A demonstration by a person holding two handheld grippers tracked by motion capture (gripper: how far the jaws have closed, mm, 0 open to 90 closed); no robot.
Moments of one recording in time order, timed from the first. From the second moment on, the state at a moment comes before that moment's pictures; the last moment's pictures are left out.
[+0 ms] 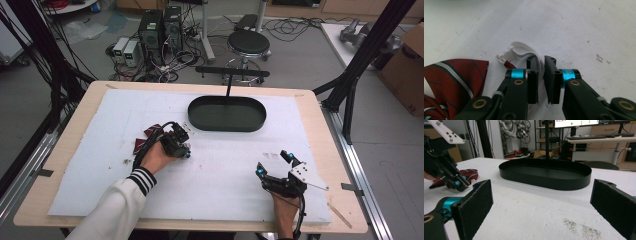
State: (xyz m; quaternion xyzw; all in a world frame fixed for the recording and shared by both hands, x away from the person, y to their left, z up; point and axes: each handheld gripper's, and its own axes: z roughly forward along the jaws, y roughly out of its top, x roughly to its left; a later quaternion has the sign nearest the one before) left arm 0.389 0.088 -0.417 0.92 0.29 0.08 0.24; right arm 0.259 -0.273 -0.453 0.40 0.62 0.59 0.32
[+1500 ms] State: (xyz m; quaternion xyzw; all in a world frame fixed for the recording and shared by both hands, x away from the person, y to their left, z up) left arm 0.393 0.121 -0.317 0.78 0.30 0.22 0.50; right arm 0.259 -0.273 -0.453 0.40 0.62 0.59 0.32
